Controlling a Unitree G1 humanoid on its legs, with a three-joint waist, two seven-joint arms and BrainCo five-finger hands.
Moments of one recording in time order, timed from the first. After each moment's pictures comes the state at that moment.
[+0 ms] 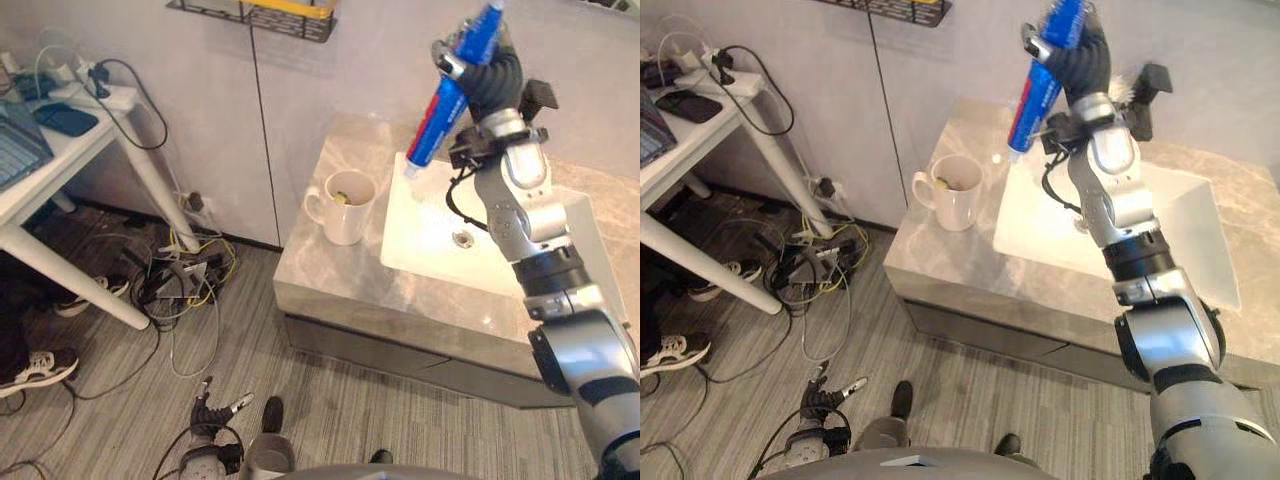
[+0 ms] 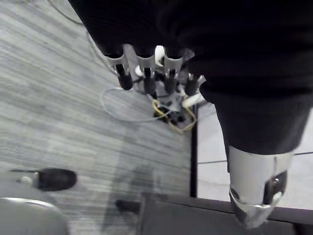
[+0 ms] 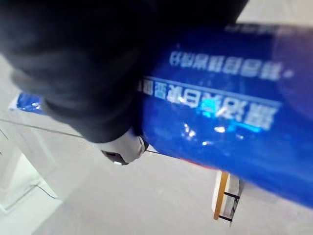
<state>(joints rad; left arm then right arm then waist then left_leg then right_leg) 0.35 0.04 0.18 0.51 0.20 -0.16 0.23 -0.99 -0.52 0.25 0.36 0.57 -0.21 -0.07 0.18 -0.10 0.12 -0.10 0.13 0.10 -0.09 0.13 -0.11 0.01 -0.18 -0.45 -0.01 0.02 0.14</state>
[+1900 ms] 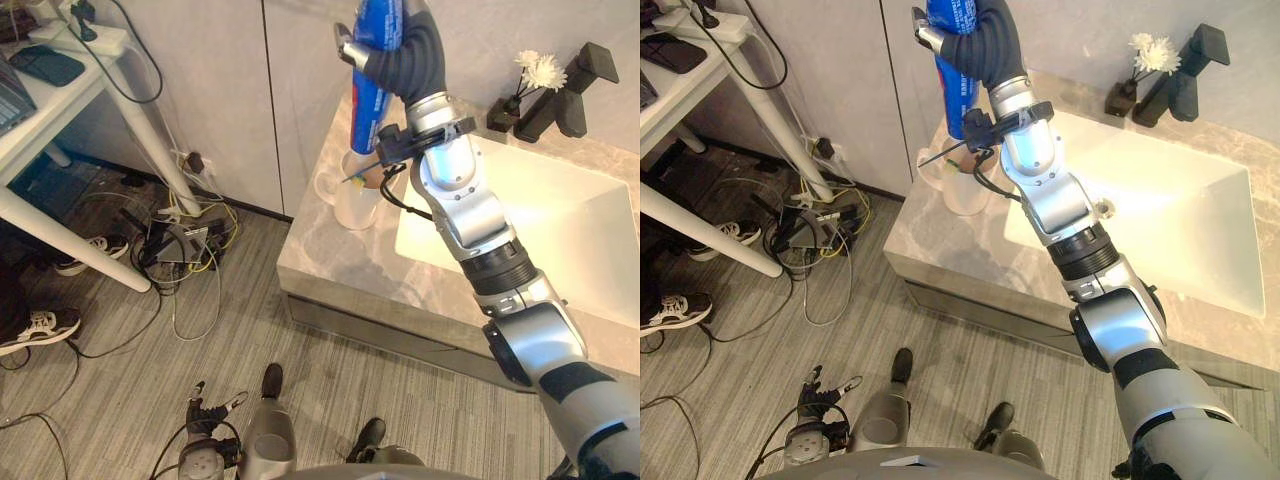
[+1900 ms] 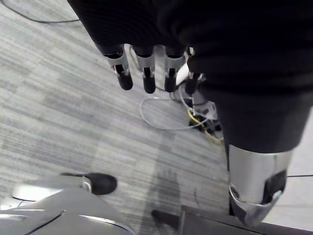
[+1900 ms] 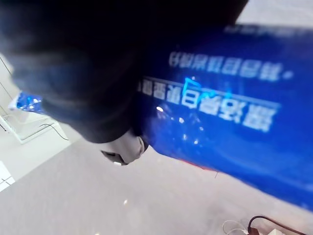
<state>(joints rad) 0.27 0.04 0.21 0.59 0.18 -0.13 0.28 -1.02 -0.33 0.33 0.19 0.16 -0.19 -0.19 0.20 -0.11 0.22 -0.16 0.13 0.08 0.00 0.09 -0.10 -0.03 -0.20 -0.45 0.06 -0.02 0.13</state>
